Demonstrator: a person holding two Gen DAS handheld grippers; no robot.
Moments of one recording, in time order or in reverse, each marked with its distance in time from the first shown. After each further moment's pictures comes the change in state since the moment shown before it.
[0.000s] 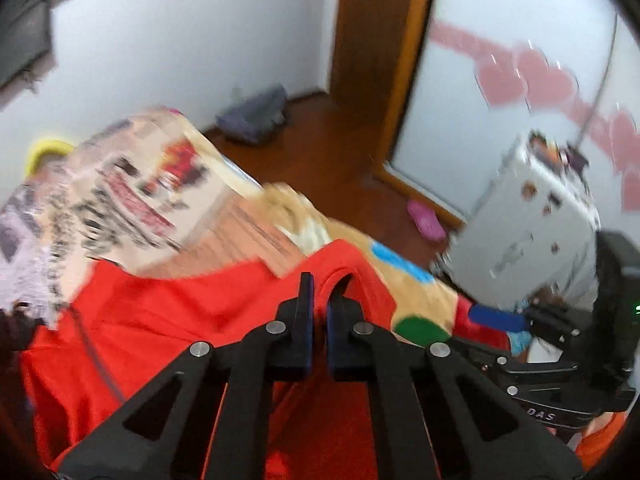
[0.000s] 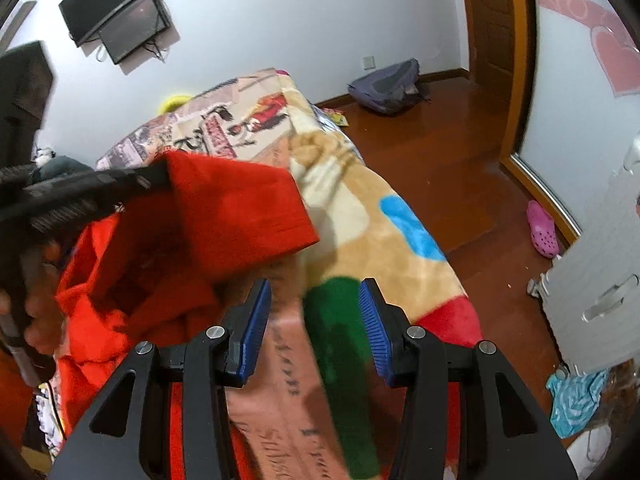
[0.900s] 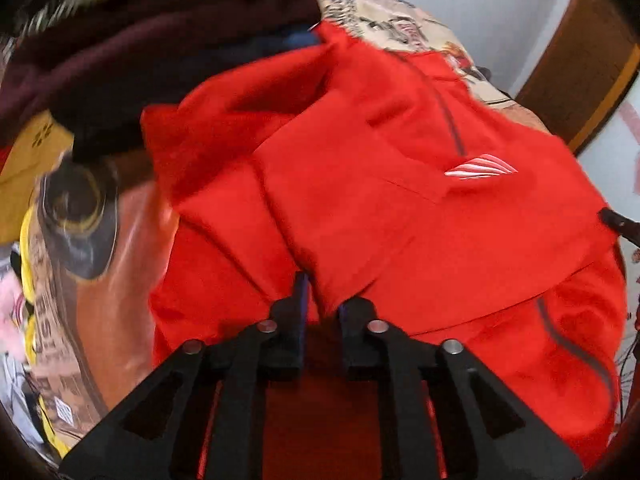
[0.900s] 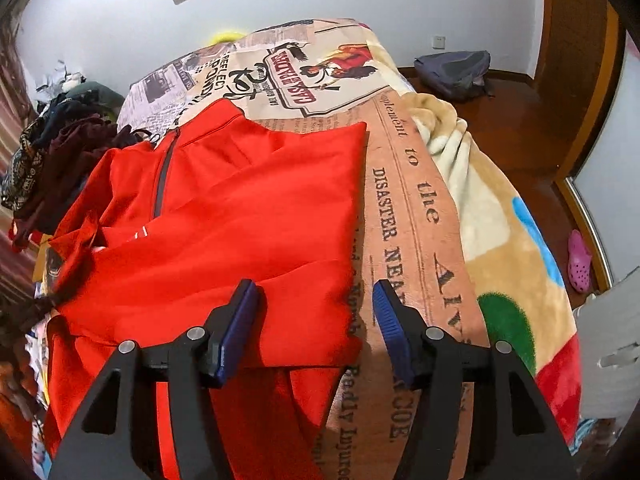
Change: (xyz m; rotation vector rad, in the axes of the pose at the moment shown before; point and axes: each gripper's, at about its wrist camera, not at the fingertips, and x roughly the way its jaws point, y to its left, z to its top) left arm -0.080 0.226 -0.288 -0.585 0.179 0.358; right arm 0.079 0.077 -0.018 -0.198 0.161 0.034
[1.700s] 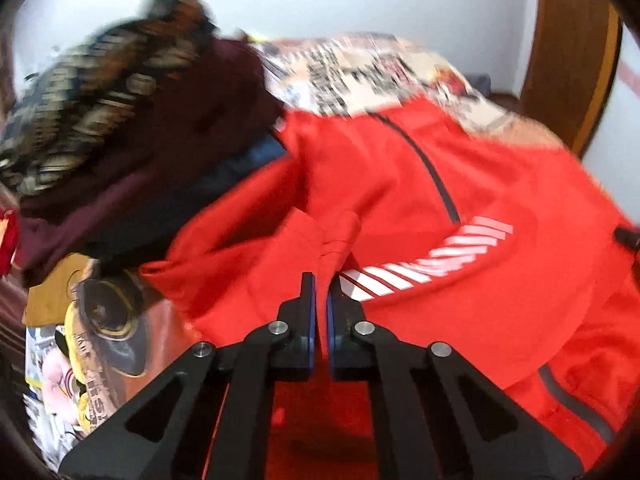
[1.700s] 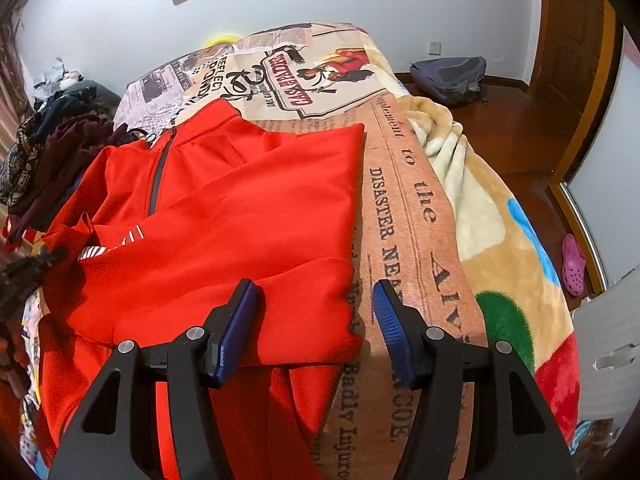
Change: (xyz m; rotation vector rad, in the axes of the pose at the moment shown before) left arm -0.020 -0.042 0.058 0.159 -0.195 0.147; right arm 0.003 0.002 -0.001 -0.012 -0.016 -0.017
